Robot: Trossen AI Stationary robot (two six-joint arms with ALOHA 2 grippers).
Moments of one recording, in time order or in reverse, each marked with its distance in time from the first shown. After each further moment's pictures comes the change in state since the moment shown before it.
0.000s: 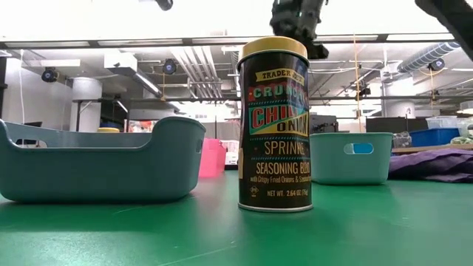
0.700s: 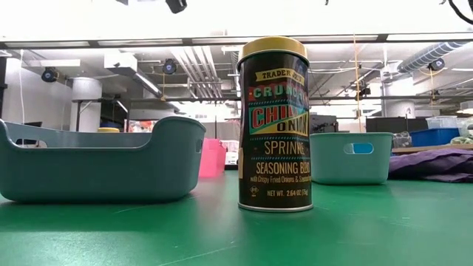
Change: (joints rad) left arm -0.052 0.104 0.004 0.129 0.137 -0.092; right arm 0.622 -0.132 0.035 0.614 0.687 -0.856
